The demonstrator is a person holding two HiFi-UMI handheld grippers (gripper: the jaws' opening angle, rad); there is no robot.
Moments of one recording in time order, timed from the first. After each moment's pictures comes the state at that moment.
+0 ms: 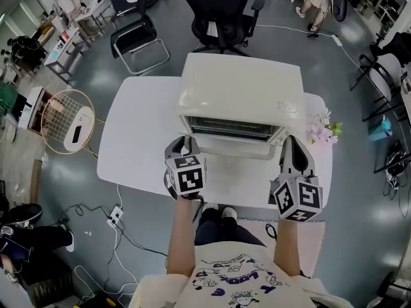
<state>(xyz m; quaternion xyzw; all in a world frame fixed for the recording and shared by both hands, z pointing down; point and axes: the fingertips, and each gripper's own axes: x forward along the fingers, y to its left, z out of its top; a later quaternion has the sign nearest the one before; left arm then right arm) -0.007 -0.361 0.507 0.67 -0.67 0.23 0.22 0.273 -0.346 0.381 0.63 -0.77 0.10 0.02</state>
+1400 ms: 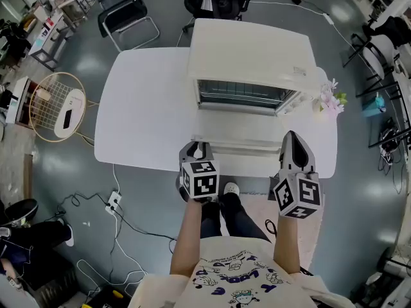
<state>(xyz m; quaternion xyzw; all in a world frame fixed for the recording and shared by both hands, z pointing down) -0.016 -0.264 0.593 0.72 -0.59 0.26 0.25 0.206 -0.267 0.424 0.66 -0.74 0.12 0.07</state>
